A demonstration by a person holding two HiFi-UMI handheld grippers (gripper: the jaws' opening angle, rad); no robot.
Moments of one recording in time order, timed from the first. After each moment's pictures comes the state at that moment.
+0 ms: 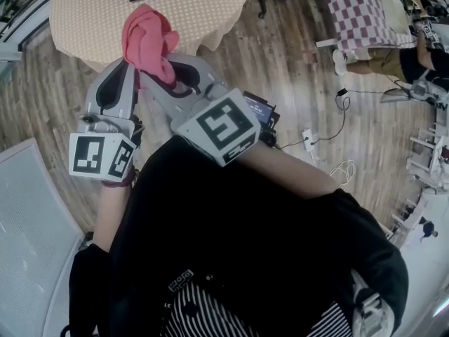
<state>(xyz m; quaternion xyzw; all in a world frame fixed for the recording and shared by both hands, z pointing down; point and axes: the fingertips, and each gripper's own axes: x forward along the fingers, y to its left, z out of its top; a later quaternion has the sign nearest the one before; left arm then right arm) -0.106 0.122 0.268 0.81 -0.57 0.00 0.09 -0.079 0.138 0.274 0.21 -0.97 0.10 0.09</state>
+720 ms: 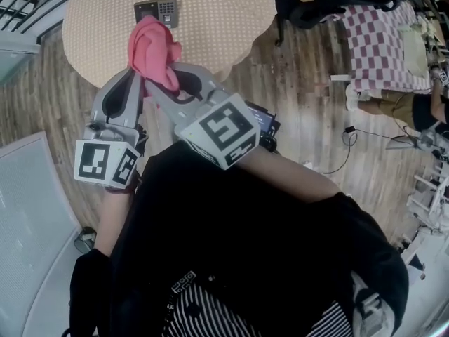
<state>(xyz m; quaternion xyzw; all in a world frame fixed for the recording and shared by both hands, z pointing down) -0.093 -0.026 0.249 0.78 -0.62 0.03 0.10 -0.067 -0.017 0.263 0.14 -0.98 0.14 0.08</state>
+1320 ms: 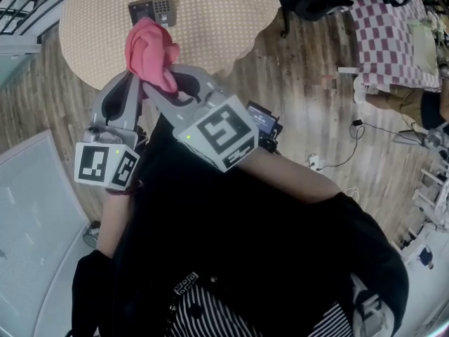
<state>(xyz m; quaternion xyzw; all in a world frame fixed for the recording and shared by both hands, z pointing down) -0.085 -0.071 0.267 0.78 -0.61 0.05 0.12 -0.061 -0.060 0.277 0.14 -0.97 0.17 0.08</state>
